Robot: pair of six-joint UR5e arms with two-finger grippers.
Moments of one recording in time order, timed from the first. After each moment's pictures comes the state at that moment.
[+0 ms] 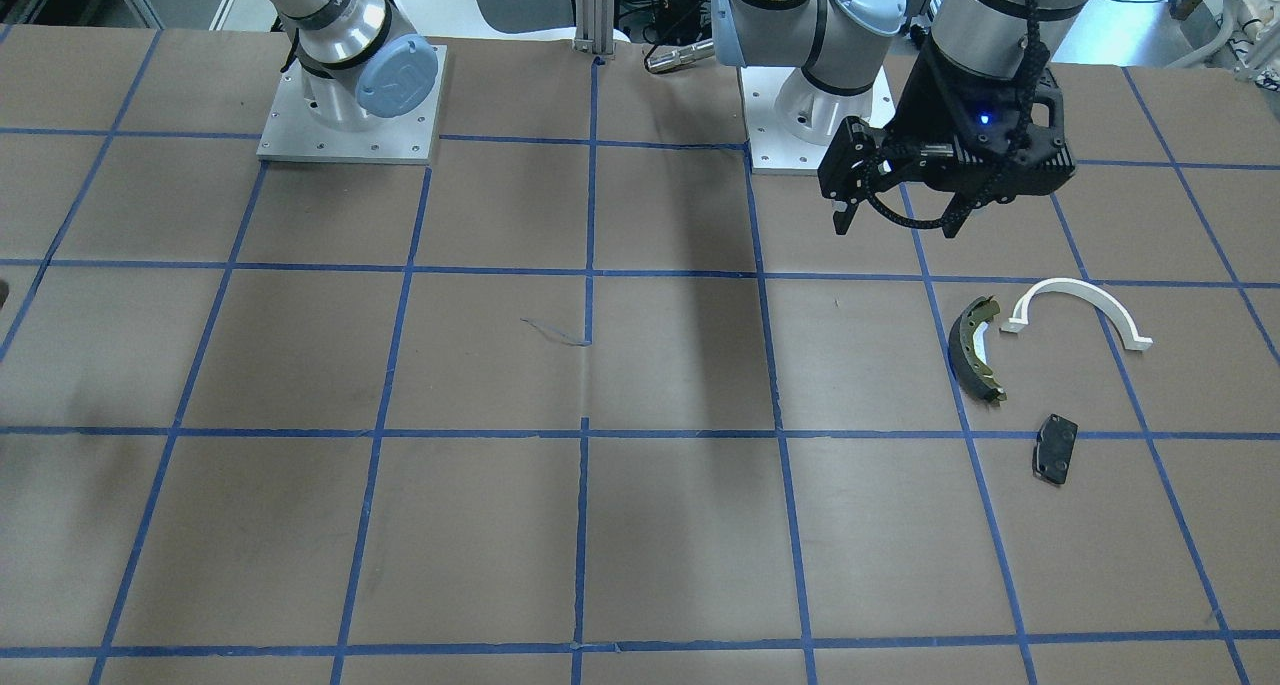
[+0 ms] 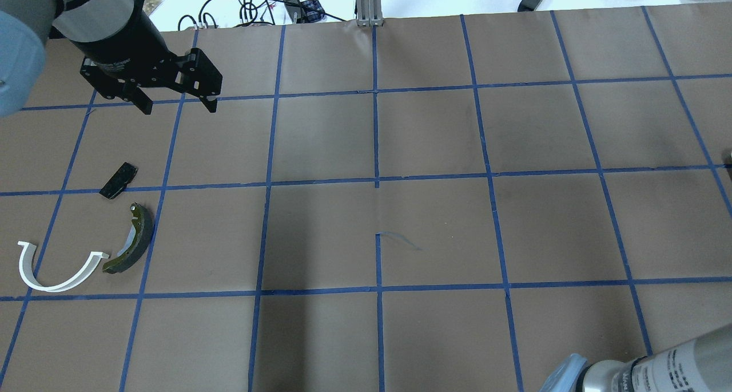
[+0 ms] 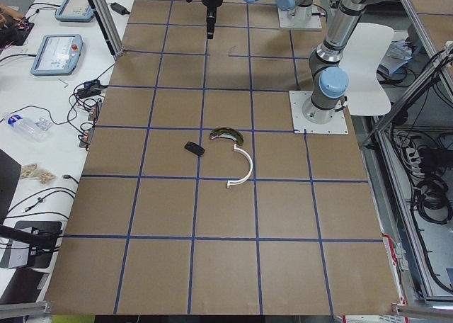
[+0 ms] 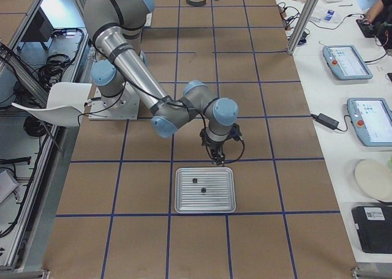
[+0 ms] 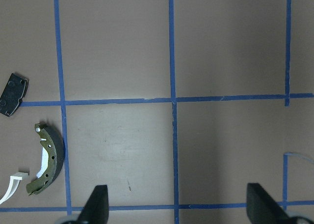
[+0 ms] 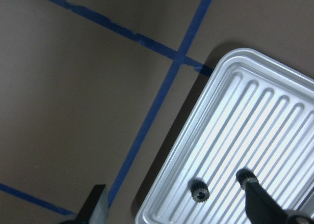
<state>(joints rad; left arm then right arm) -1.54 -1.55 -1.56 -1.53 1.58 0.04 0.71 -1.15 1.62 -2.01 -1.66 -1.33</state>
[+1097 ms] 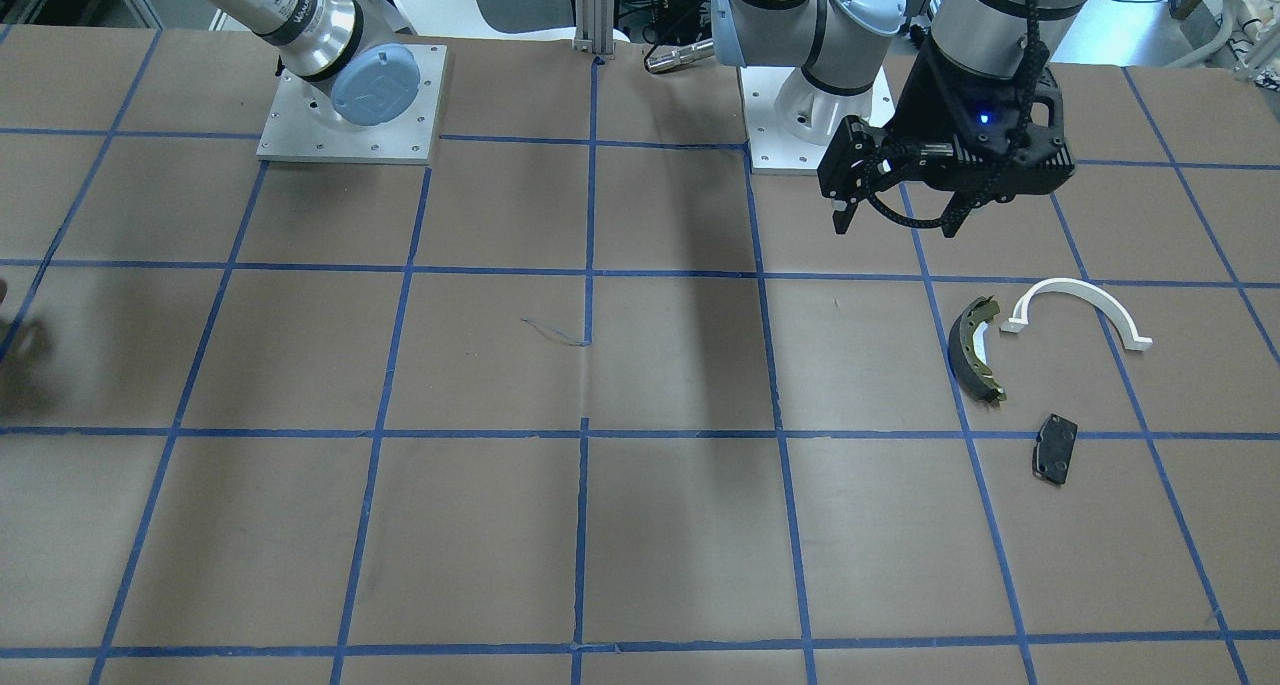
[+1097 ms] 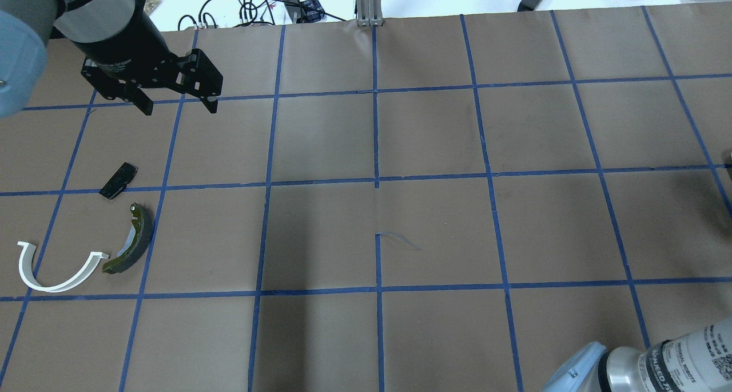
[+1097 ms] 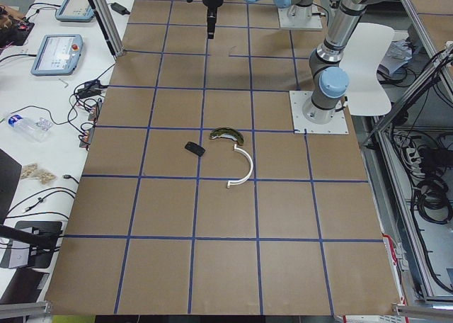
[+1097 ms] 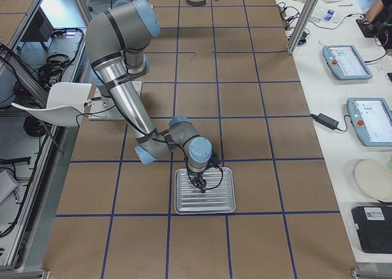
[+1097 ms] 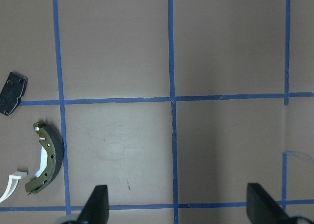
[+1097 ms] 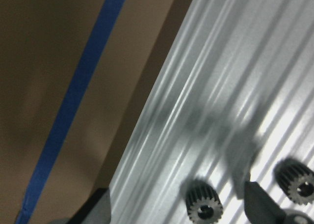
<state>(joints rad) -1.54 -1.55 -1.56 -1.53 1.58 0.04 0.57 -1.06 1.79 -2.29 -1.63 -1.47</state>
